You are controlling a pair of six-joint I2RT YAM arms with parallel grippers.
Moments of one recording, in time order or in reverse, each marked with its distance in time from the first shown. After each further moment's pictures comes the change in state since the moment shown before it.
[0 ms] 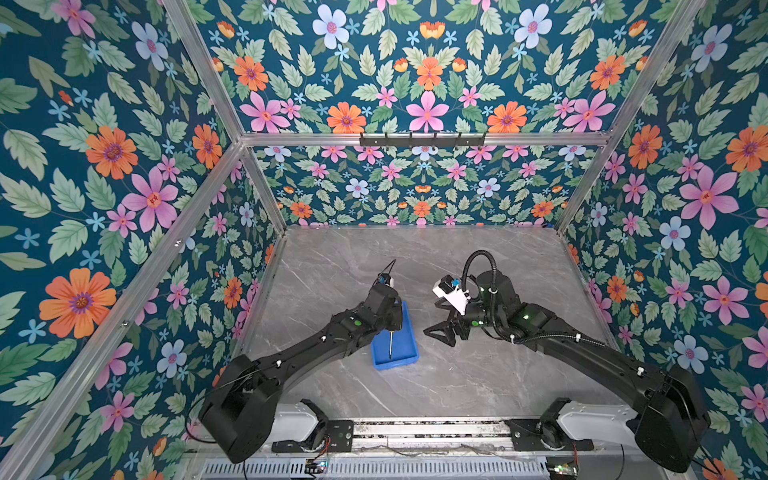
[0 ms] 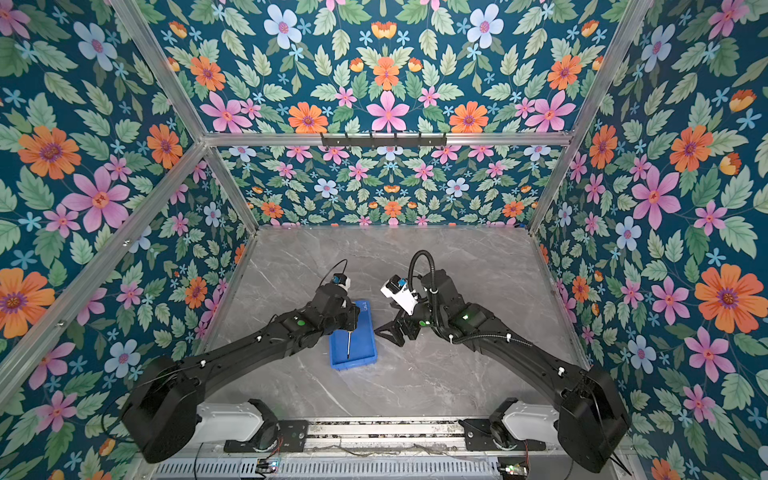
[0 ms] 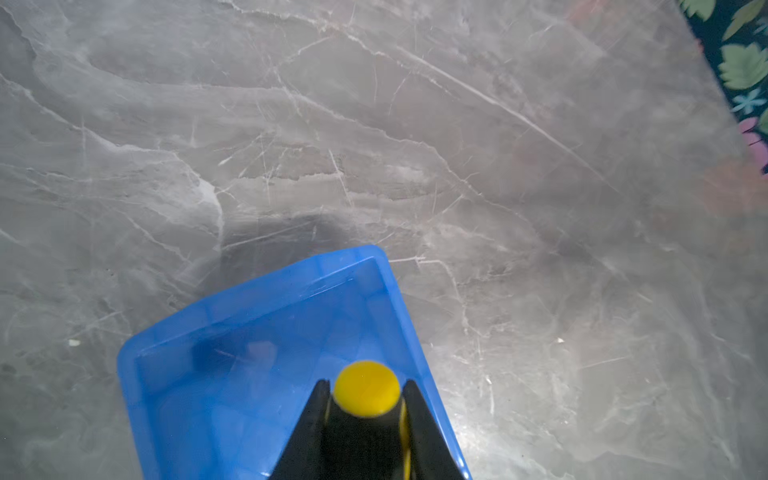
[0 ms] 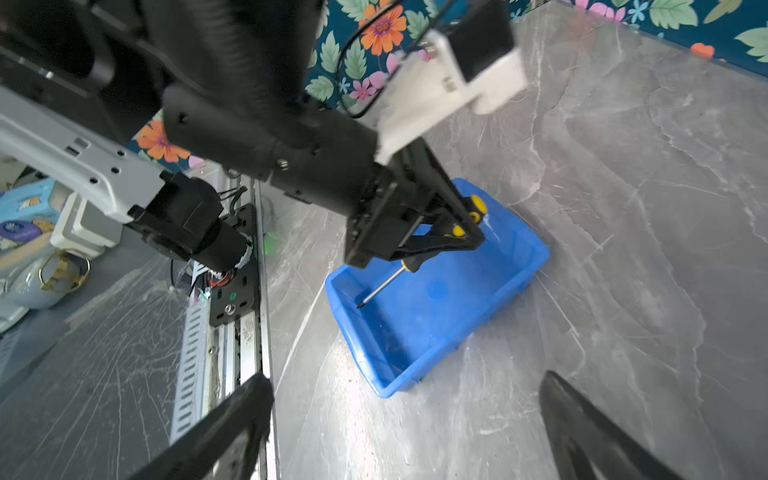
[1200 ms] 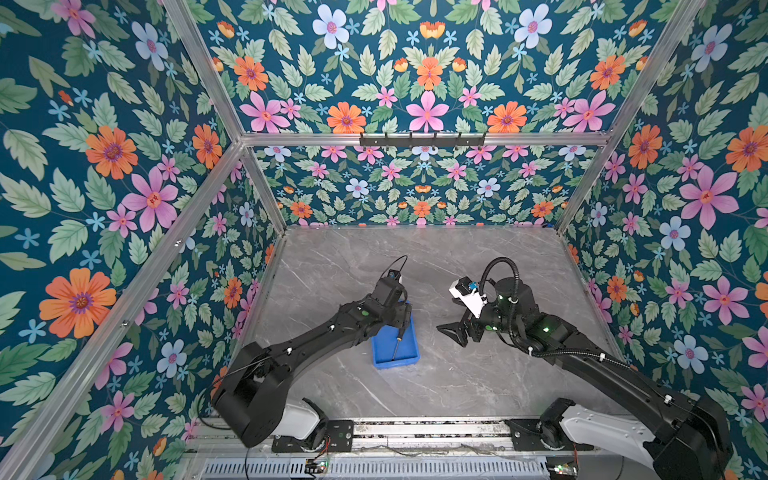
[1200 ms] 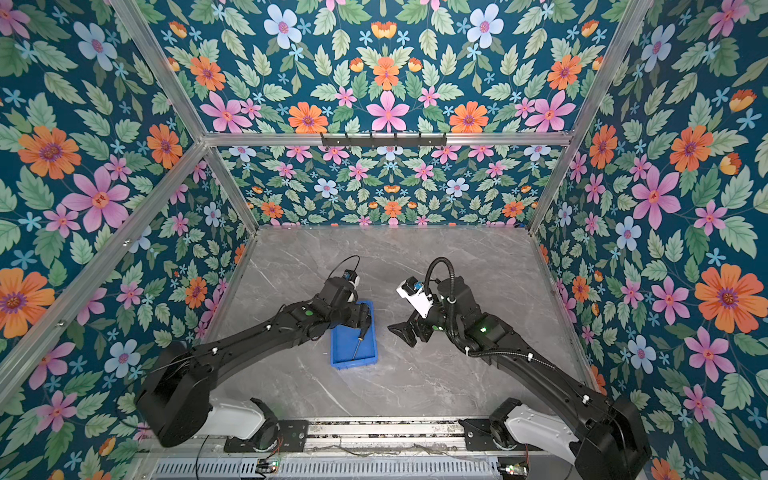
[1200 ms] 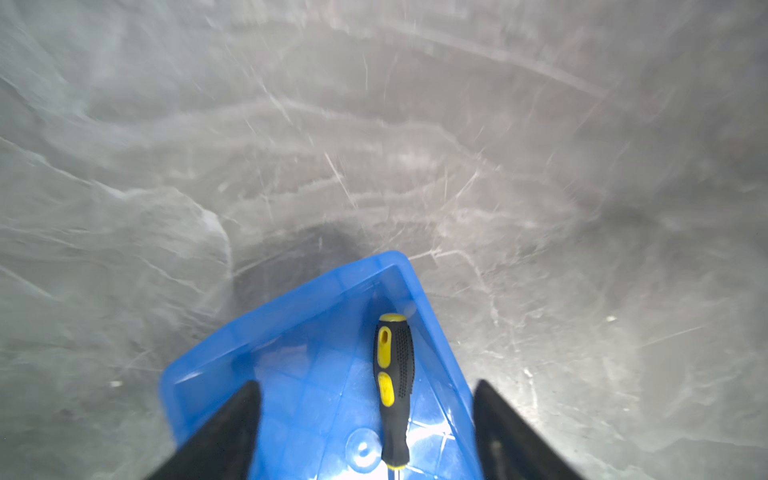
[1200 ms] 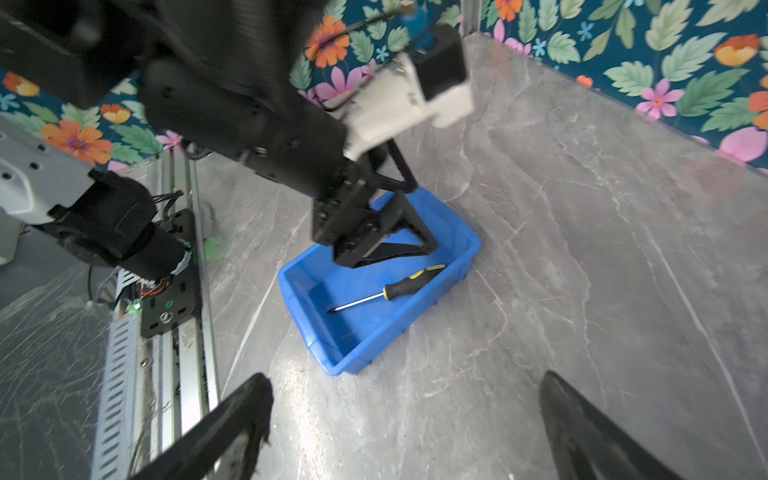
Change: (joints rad) left arm 0.000 0.005 0.050 -0.043 -0.026 0.154; right arm -0.067 -0.178 -0.100 0.006 0.137 -0.010
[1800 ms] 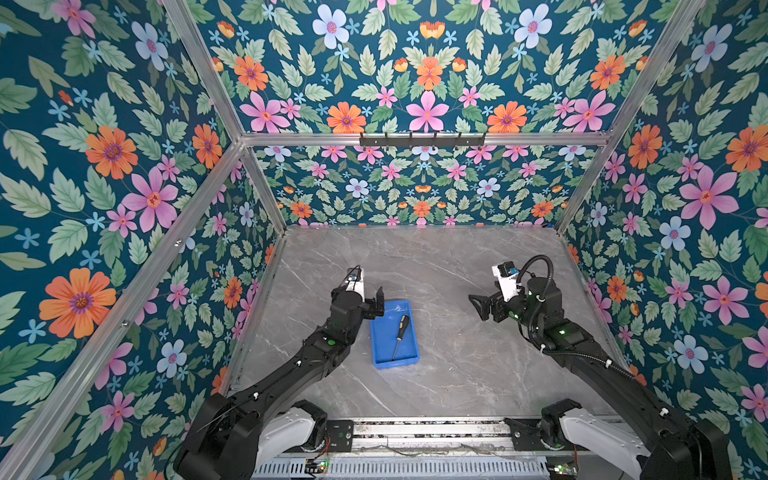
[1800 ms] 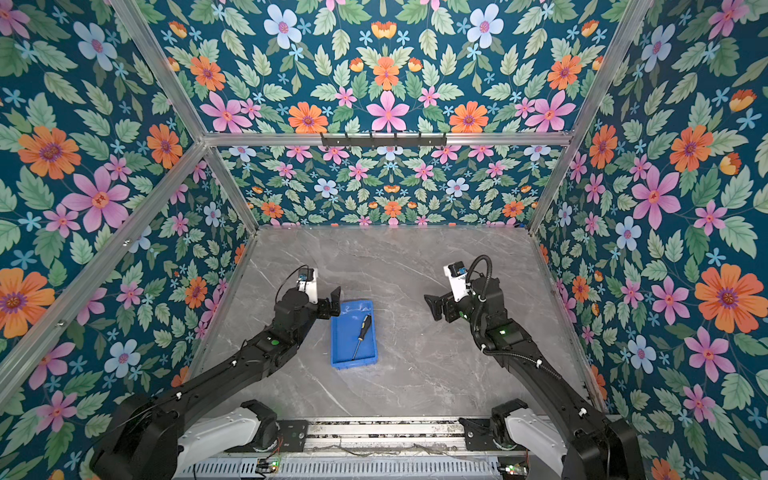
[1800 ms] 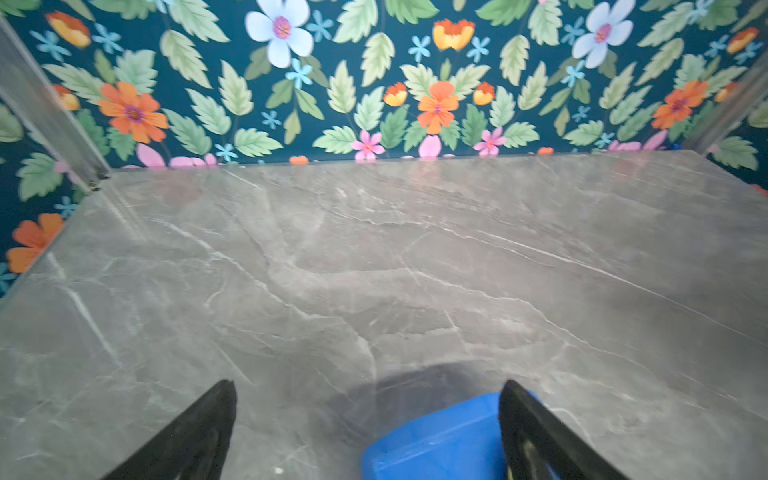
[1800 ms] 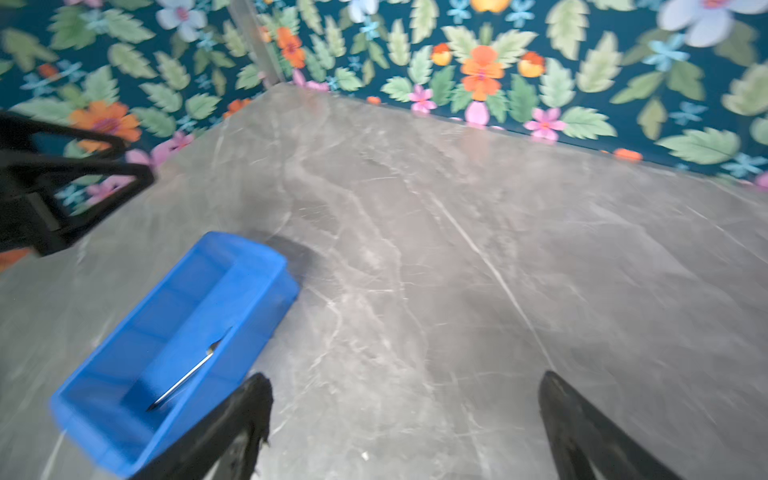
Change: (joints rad) left arm 0.201 -0.281 -0.379 0.565 -0.167 0.166; right arm -0.320 -0.066 -0.172 0.192 0.200 0.135
